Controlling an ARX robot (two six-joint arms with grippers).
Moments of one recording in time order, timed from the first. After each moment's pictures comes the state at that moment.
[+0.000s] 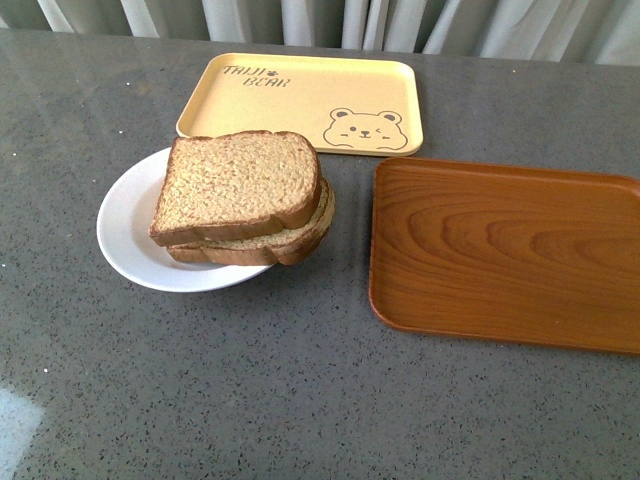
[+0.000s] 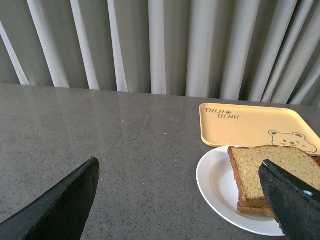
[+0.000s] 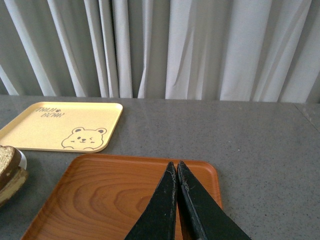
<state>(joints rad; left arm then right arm) 0.00 0.02 0.02 0.00 0.00 0.00 0.00 0.39 0.02 0.39 0.00 0.01</state>
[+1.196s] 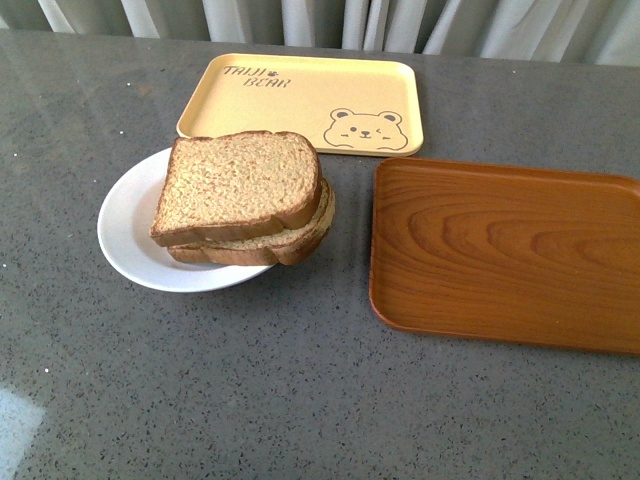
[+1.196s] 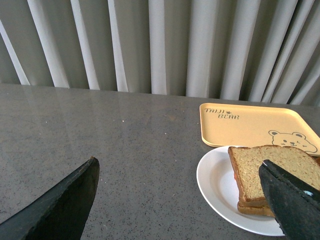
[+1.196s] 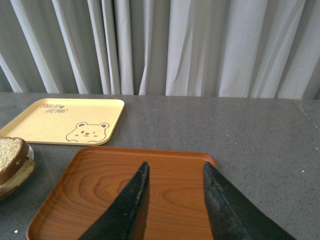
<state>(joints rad) 0.01 0.03 0.02 -0.02 0.05 -0.01 0.00 0.01 0.02 0.00 0.00 0.00</state>
